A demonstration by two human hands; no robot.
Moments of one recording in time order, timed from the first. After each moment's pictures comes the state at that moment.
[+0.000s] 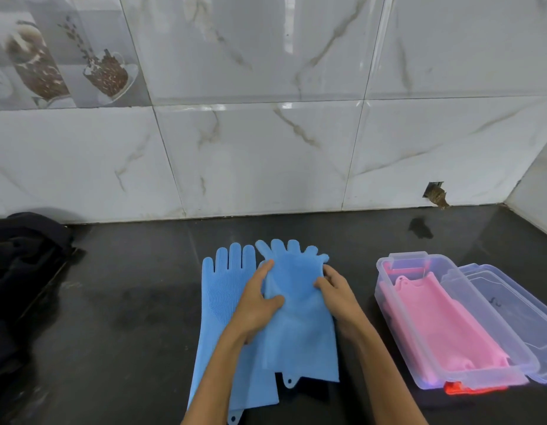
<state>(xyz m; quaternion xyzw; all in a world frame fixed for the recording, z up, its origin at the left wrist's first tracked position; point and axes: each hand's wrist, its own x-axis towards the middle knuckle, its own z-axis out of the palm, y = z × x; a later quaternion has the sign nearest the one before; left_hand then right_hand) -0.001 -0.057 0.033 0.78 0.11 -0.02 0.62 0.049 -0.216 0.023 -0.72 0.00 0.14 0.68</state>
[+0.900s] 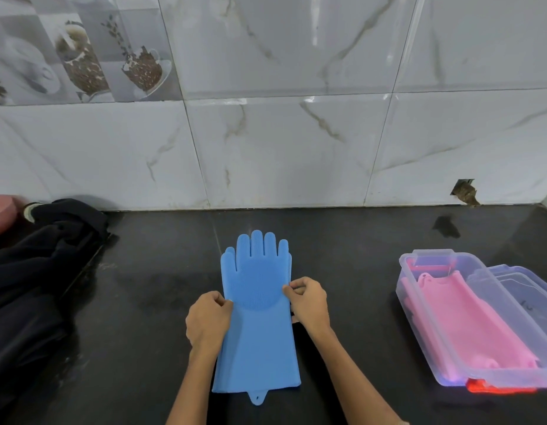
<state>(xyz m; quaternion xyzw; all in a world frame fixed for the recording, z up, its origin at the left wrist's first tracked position) -0.044 0.017 0.008 0.85 0.40 0.07 0.34 0.027 -0.138 -0.008 -0.81 0.04 0.12 0.57</state>
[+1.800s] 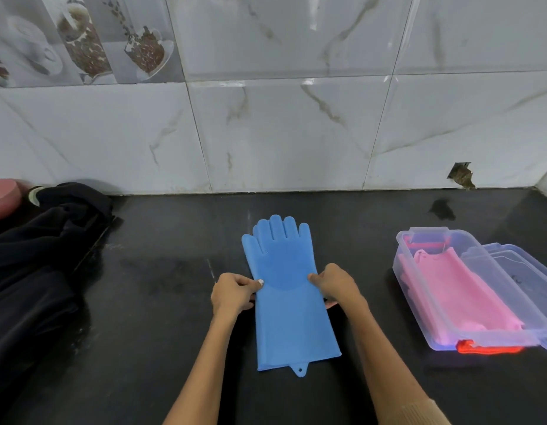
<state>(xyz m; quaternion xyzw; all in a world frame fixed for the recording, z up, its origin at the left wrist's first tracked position) -0.042 -0.001 -0.001 0.77 0.34 0.02 0.54 0.033 -0.184 0.010 -0.90 0.02 0.24 0.37</state>
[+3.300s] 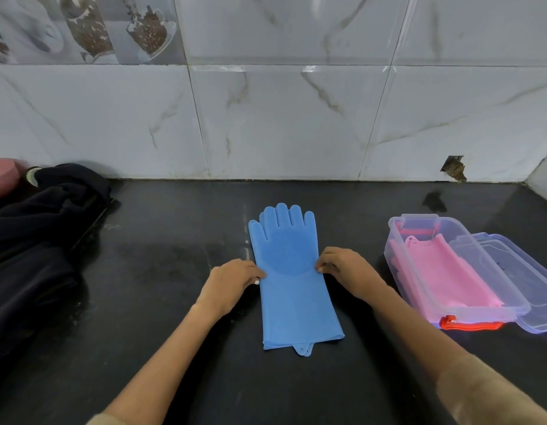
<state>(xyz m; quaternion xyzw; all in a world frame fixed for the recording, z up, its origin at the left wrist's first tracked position) -0.064 0.014 -0.016 0.99 -0.05 0.08 0.12 0.041 -0.241 -0.007 -0.92 -0.33 0.04 0.20</state>
